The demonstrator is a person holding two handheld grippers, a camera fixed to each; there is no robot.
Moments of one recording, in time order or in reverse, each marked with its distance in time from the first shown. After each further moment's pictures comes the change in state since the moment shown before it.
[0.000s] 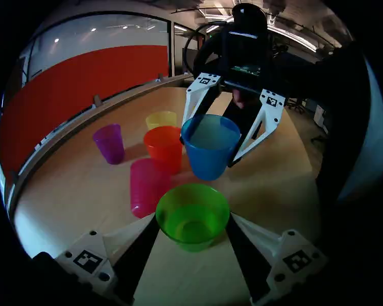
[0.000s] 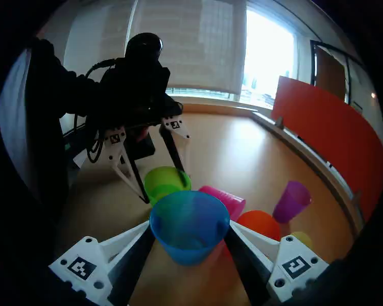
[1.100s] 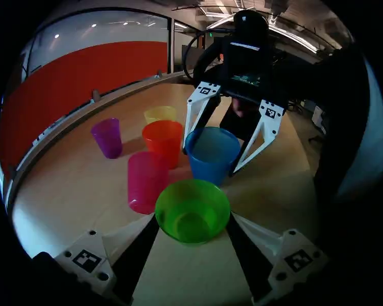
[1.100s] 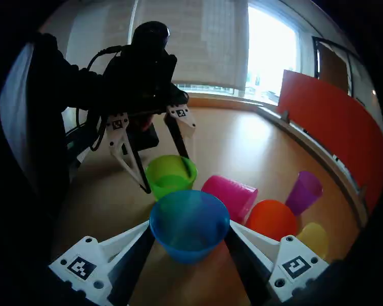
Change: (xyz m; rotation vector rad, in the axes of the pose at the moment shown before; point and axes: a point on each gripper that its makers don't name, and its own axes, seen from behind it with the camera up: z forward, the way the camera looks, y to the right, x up) left arm -0.009 0.002 -0.001 -0.020 -0.024 -0.015; right arm -0.023 -0.011 0.016 0.035 -0.018 0.008
